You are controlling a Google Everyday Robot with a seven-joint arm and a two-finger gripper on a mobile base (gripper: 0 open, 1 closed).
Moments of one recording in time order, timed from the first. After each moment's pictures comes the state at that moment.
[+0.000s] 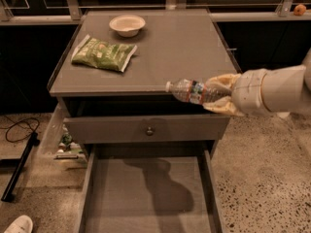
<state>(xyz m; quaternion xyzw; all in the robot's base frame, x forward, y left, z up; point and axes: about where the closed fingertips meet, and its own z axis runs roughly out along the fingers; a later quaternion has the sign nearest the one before) 0.521 -0.164 0.869 -0.62 0.65 -0.02 0.44</state>
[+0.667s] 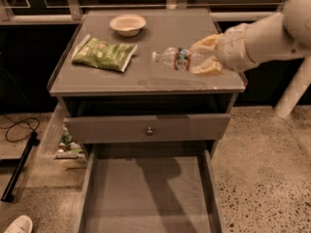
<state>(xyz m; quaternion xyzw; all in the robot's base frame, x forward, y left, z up) 0.600 -0.139 0.923 -0.67 0.60 -0.01 0.44</state>
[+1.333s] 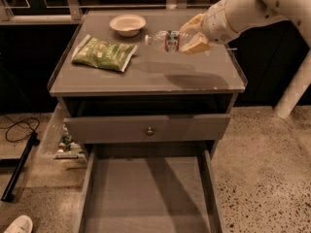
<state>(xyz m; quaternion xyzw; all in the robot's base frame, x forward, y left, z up) 0.687 -0.121 0.934 -0.68 0.60 0.03 0.42</state>
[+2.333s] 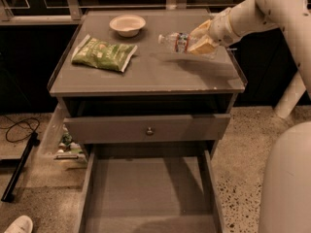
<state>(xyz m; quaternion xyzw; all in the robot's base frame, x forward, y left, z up) 0.753 -0.156 0.894 -0.62 0.66 0.08 0.42</state>
